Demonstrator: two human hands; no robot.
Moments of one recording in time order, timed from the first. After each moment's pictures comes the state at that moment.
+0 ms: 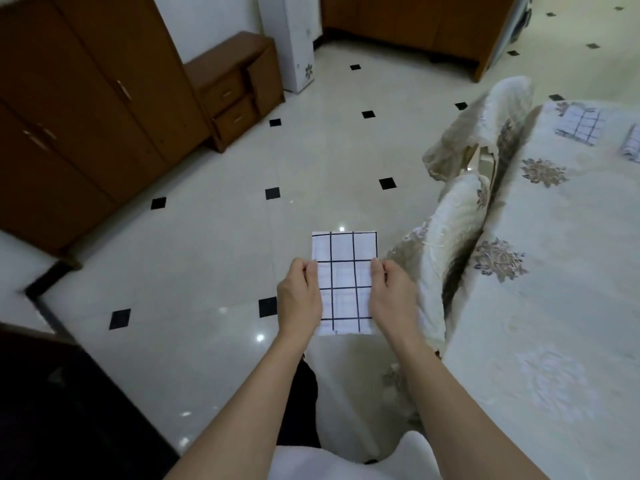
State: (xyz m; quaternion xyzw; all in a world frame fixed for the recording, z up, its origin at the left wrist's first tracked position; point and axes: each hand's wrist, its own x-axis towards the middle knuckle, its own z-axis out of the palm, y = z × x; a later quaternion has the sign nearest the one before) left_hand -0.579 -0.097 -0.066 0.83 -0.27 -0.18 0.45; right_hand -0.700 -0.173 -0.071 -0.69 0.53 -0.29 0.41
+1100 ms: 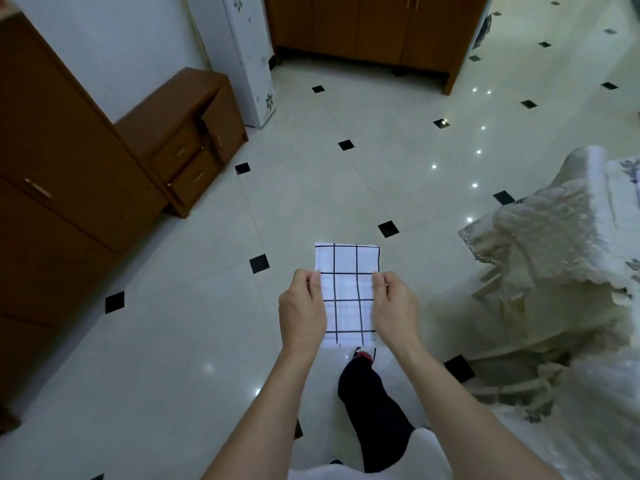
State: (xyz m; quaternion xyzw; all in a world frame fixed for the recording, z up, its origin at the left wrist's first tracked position) left_hand -0.212 -0.427 -0.078 0.81 -0.36 -0.21 0.42; right_hand -0.344 -0.485 -0.092 -0.63 0.61 -0.28 0.38
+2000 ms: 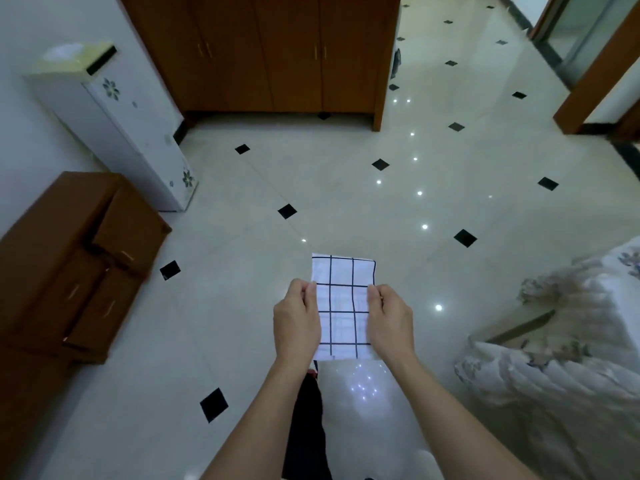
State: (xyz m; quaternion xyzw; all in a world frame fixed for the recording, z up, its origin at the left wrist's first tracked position) left_hand -0.144 -0.931 -0.080 0.75 -0.46 -0.27 0.38; right_hand -0.289 -0.947 -0.094 -0.53 0.69 -0.33 0.36
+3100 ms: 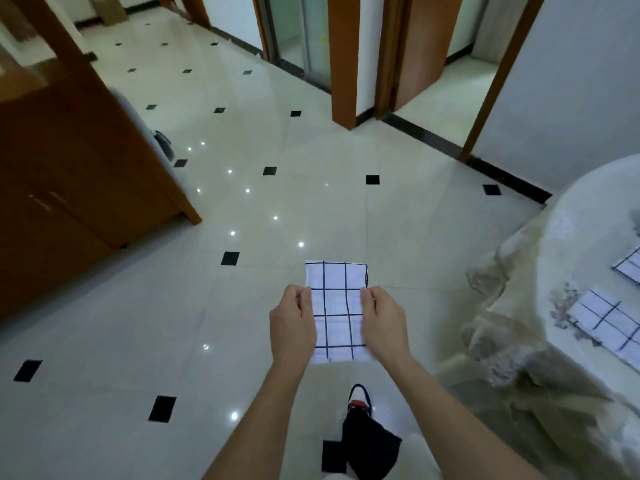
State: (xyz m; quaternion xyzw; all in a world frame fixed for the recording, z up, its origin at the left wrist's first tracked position) left_hand -0.393 -1.503 -0.078 0.51 -0.72 -0.40 0.26; right_hand -0.509 -1.414 -0.099 -0.24 0.84 -0.44 0.21
